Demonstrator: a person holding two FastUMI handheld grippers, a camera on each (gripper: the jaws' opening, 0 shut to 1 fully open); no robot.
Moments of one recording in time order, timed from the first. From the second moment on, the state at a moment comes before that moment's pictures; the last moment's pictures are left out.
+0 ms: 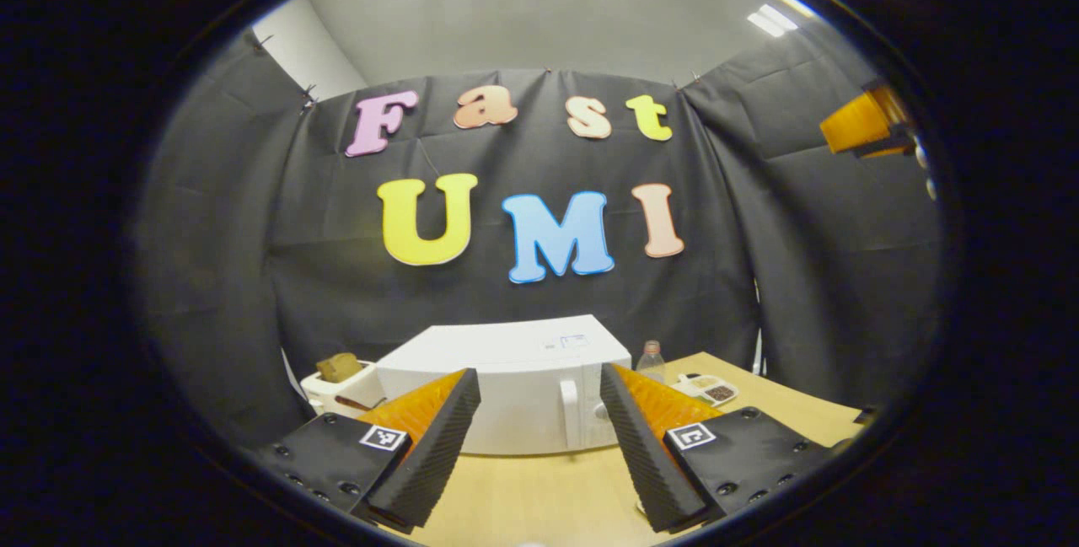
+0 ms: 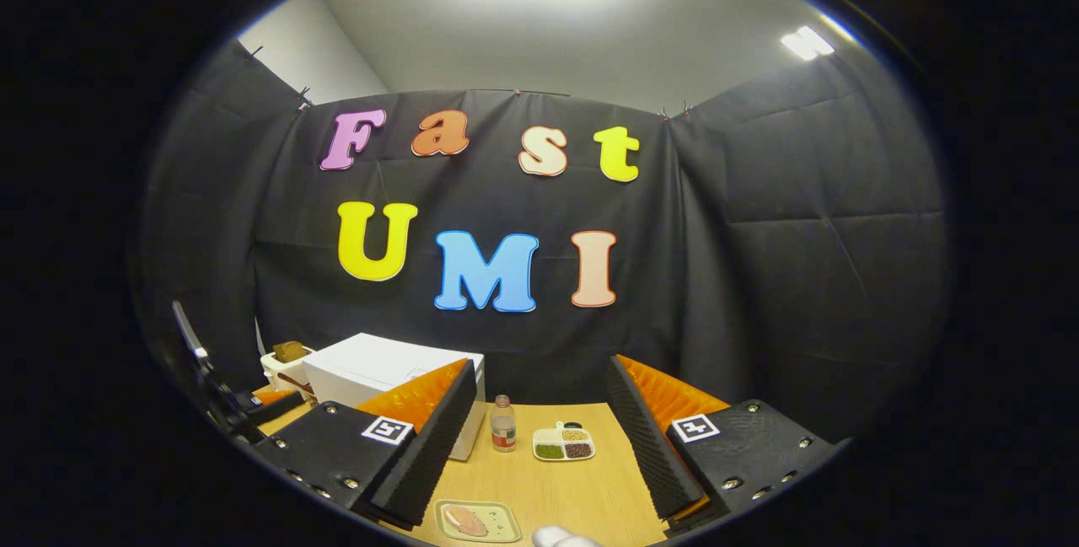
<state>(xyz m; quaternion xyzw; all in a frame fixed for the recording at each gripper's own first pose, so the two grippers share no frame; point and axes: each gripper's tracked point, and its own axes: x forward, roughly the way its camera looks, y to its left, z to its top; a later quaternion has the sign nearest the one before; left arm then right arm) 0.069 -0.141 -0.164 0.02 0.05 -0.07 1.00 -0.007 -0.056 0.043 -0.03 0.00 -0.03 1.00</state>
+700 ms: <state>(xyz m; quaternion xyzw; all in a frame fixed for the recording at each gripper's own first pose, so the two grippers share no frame) 0.221 -0.186 -0.334 0.02 0.11 -0.06 0.99 -0.027 -0.102 0.021 -0.09 0.05 -0.10 0.99</state>
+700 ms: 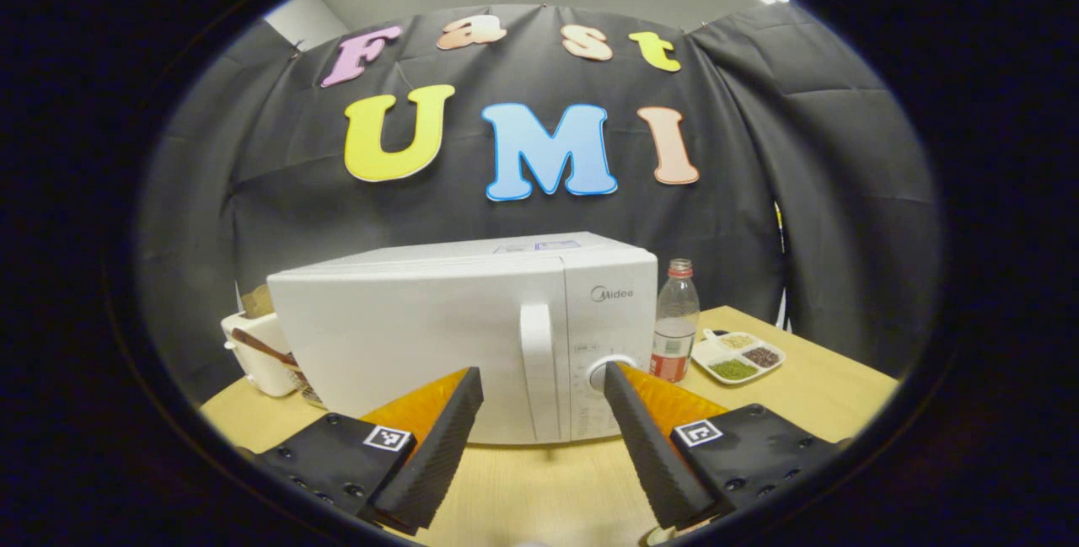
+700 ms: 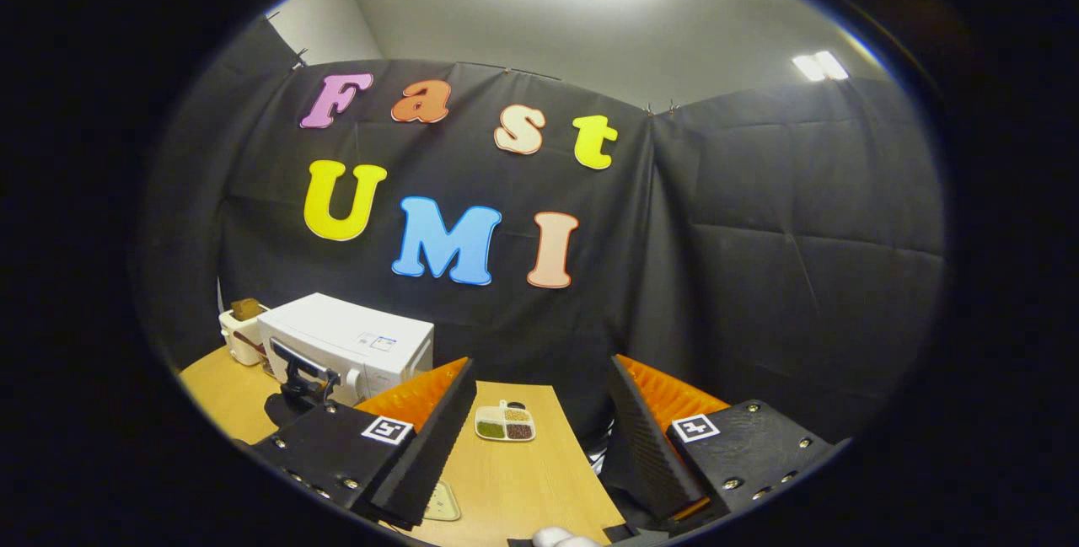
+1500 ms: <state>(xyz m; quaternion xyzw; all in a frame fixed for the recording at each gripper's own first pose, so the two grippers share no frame) 0.265 -0.183 -0.347 -0.03 0.13 -0.07 0.99 -0.027 -0.106 -0.006 -0.09 0.09 -0.10 0.99</state>
